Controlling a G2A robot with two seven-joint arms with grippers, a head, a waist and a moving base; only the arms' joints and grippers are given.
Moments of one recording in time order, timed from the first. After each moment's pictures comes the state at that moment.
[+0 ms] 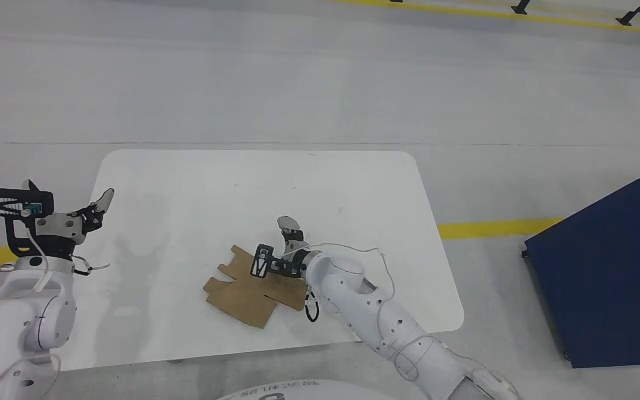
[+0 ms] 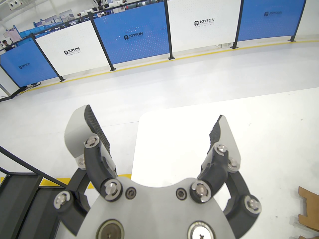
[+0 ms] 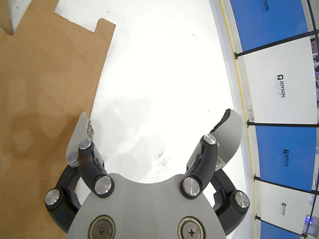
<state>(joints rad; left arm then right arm) 1.73 -1.15 -1.60 -1.80 1.33 0.00 0.00 -1.45 -1.21 0.94 -1.56 -1.99 -0.34 0.28</state>
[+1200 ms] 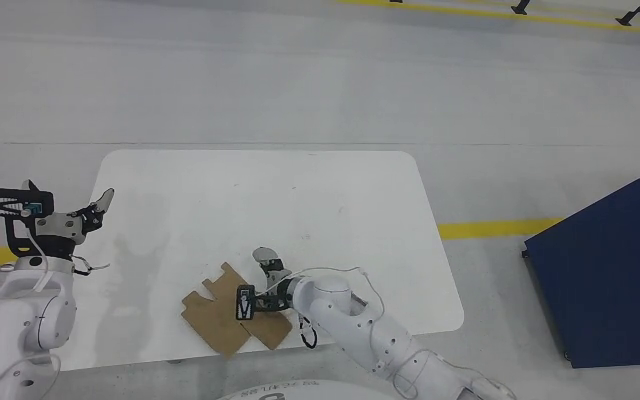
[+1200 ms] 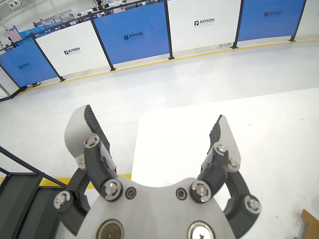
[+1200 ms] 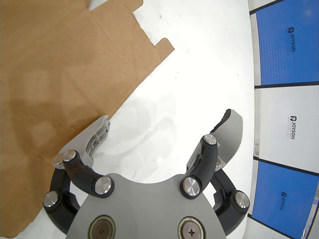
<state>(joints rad) 1.73 -1.15 -1.60 -1.80 1.33 0.00 0.00 -1.51 -1.20 0.84 -1.63 -2.09 -0.50 0.23</state>
